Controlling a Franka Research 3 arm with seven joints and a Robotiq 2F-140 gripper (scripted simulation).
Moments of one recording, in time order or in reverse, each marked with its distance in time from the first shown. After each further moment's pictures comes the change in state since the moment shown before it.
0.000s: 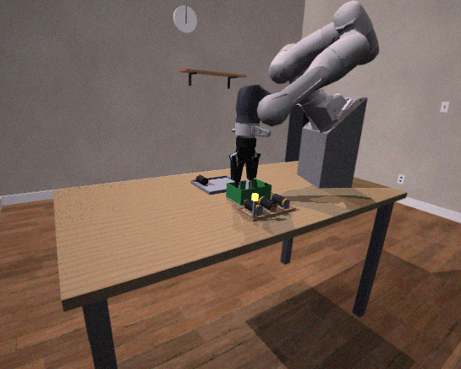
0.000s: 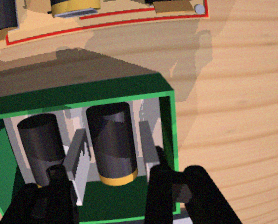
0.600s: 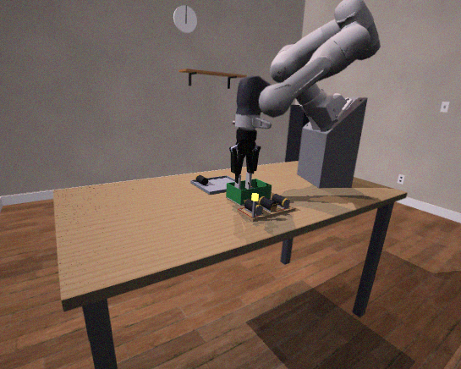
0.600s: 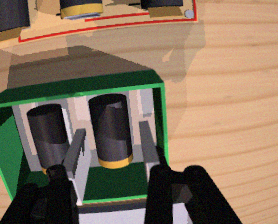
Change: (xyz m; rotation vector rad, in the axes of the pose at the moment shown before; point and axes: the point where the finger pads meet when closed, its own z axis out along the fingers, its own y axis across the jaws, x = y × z) arm 0.001 0.002 -0.029 -0.007 0.003 -0.018
